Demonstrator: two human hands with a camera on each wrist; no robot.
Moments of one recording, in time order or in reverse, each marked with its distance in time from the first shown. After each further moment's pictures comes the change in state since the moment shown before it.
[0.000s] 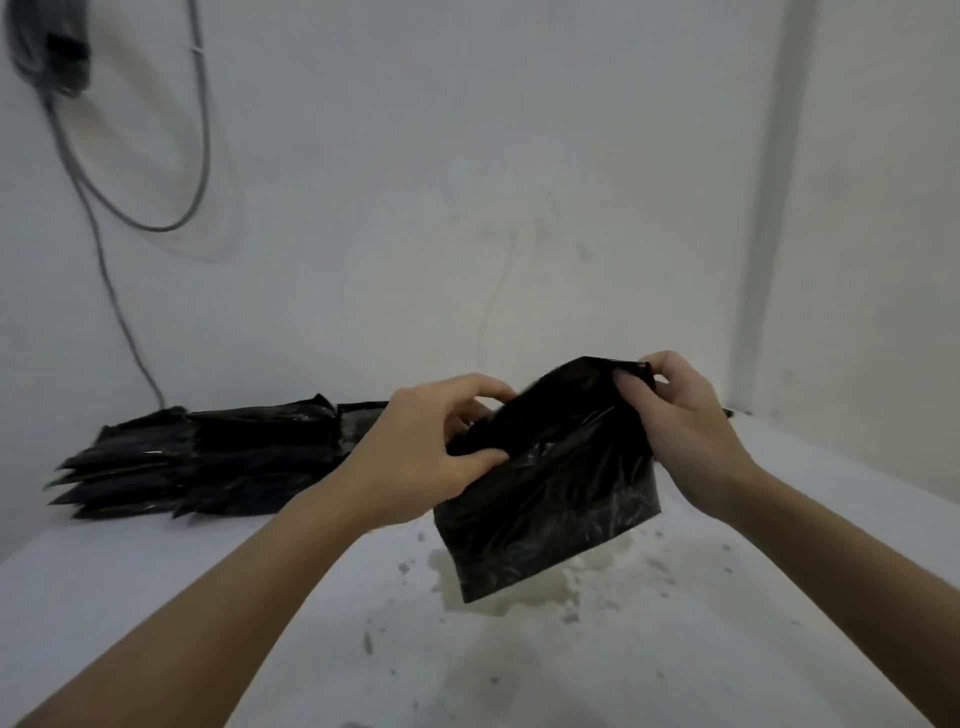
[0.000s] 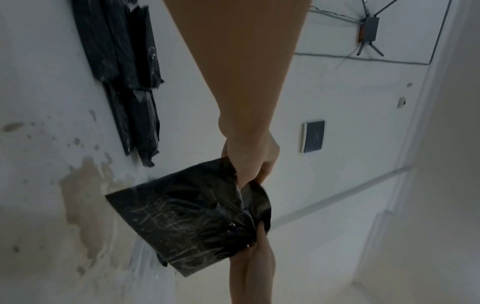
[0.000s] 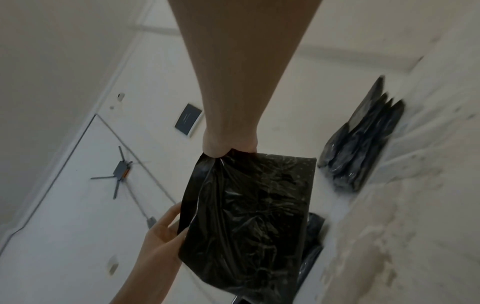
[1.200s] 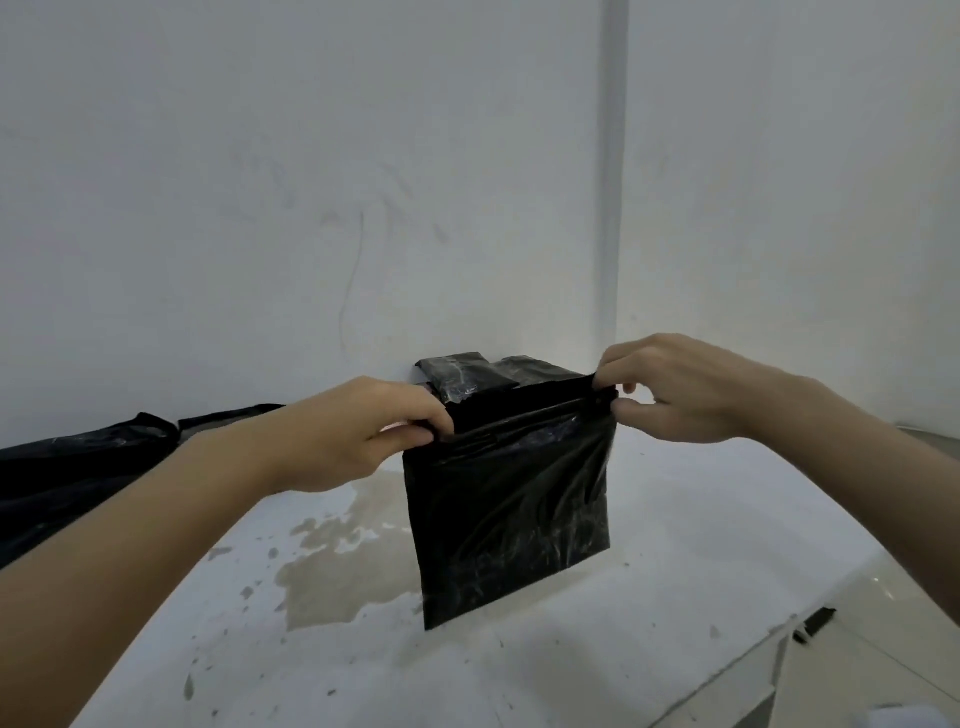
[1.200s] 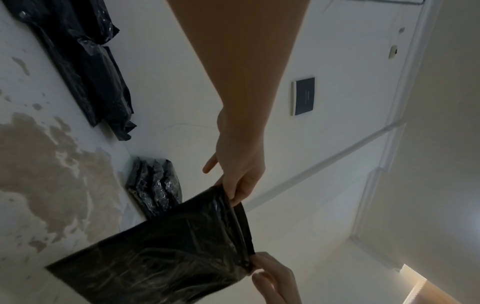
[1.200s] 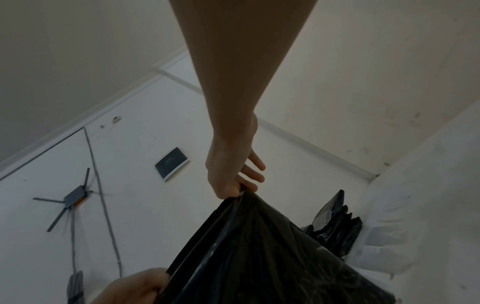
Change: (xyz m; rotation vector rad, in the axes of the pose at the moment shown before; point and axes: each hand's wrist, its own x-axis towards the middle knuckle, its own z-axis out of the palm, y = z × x) left_hand 0.071 0.027 0.059 0.388 -0.497 0.293; right_hand 0.011 -0.019 -0.173 -1.356 -0.490 -0.419
